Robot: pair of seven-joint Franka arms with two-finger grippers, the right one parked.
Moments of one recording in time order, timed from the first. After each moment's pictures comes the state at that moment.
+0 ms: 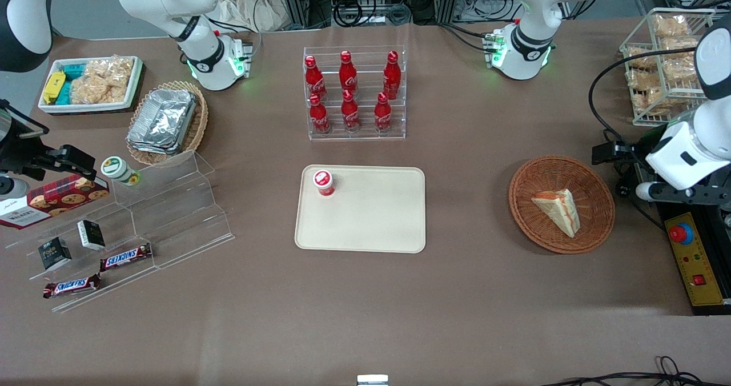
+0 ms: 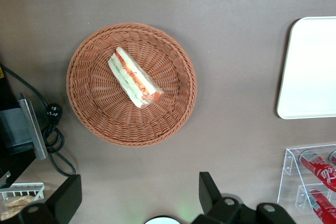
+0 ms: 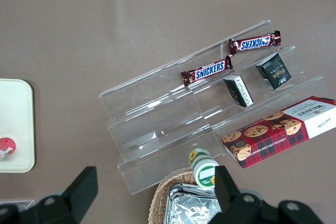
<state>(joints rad) 0.05 0.17 -0.08 -1.53 -0.04 1.53 0.04</state>
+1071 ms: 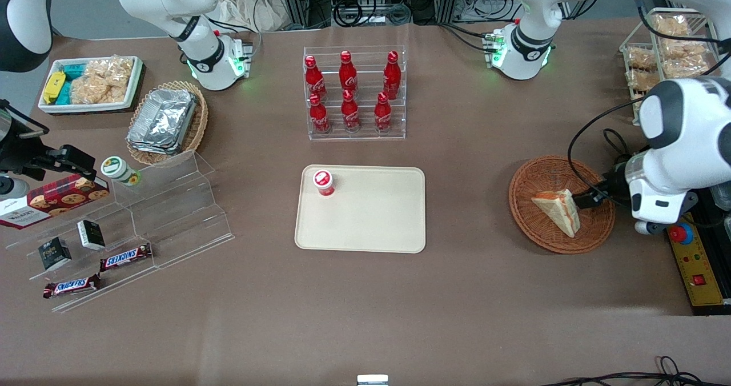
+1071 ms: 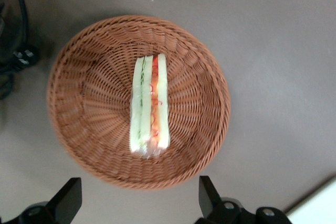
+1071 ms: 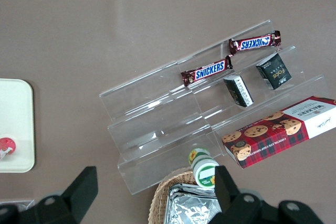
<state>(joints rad) 0.06 0.20 -0.06 -1.92 0.00 2.02 -0.68</state>
